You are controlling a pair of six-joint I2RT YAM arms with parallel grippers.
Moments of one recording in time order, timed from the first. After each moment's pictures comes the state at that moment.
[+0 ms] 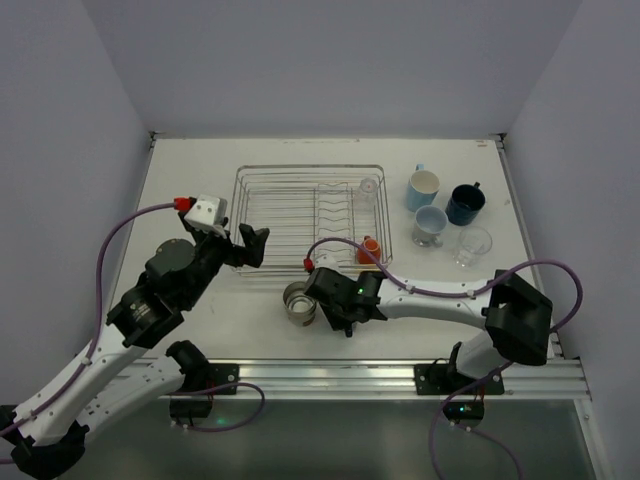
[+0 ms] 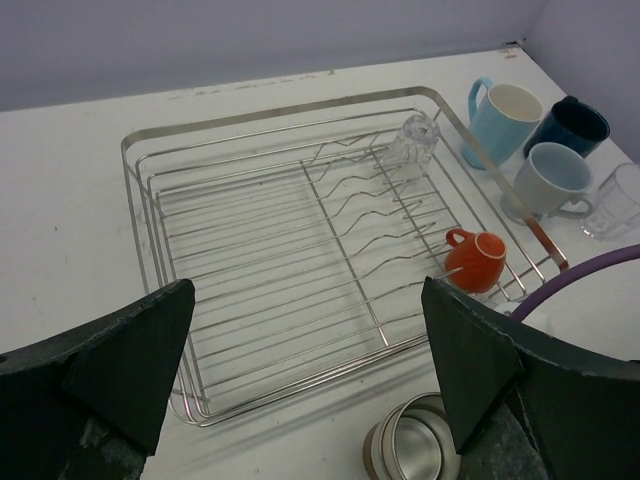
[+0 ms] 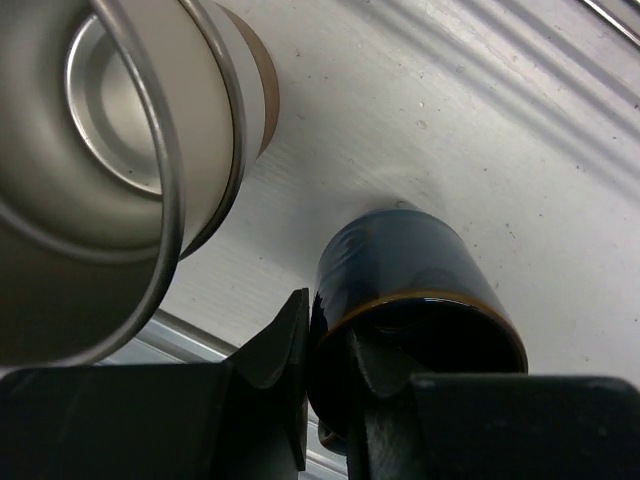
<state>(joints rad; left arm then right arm) -0.74 0.64 0.82 -0.32 -0.35 -0.20 1.19 1.52 0.98 -0.62 0.23 0.61</state>
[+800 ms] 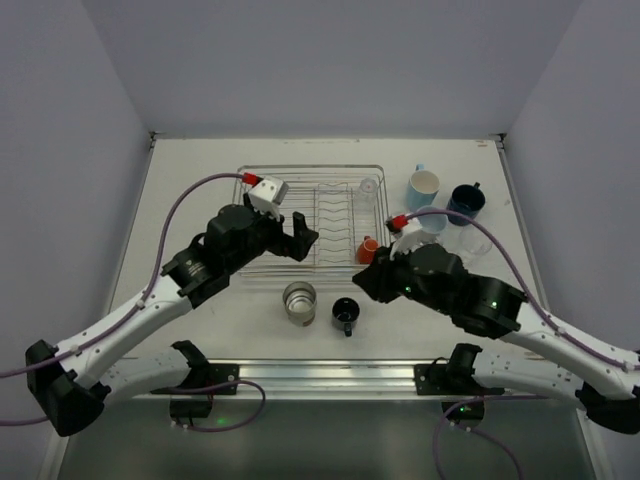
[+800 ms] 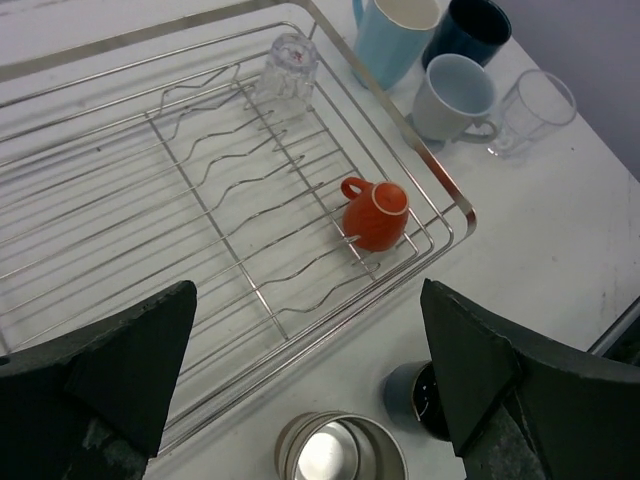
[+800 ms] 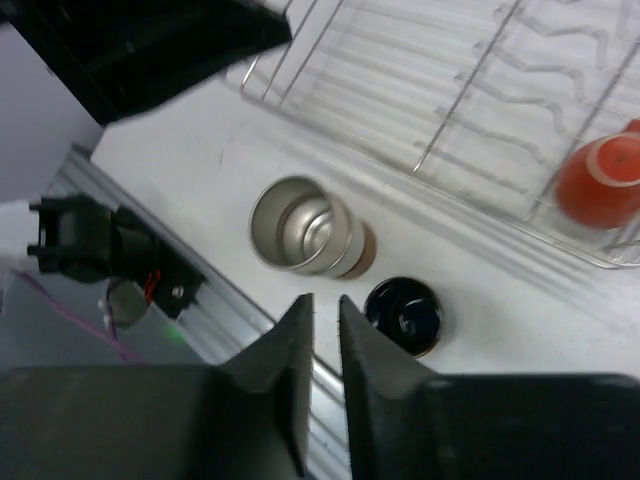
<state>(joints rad) -0.75 0.98 0.90 -0.22 -0.08 -0.28 1.09 0.87 0.95 -0.57 0.19 0.59</state>
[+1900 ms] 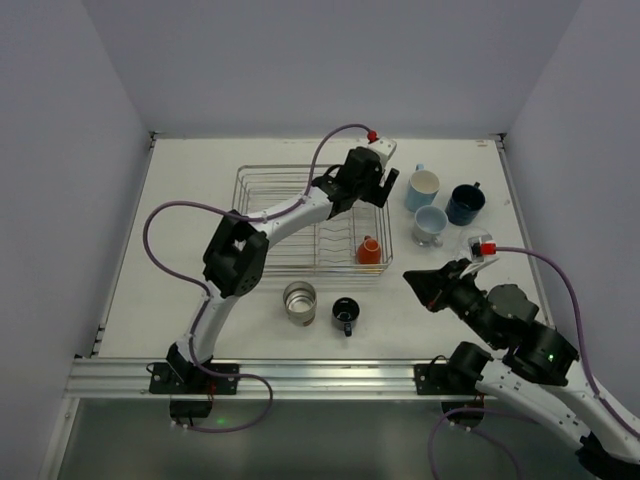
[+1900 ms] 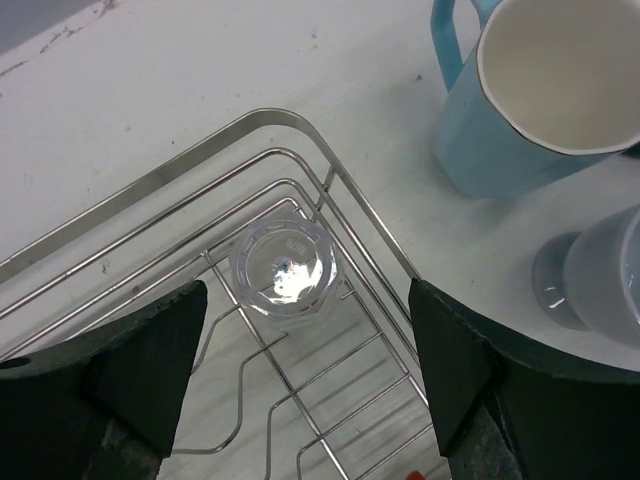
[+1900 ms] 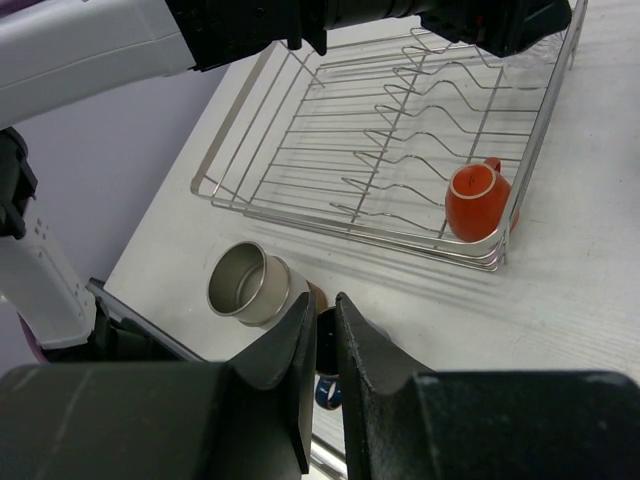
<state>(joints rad) -0.77 2.26 1.93 -0.21 -0.17 -0.11 0.88 0.29 0.68 -0.56 0.28 0.61</state>
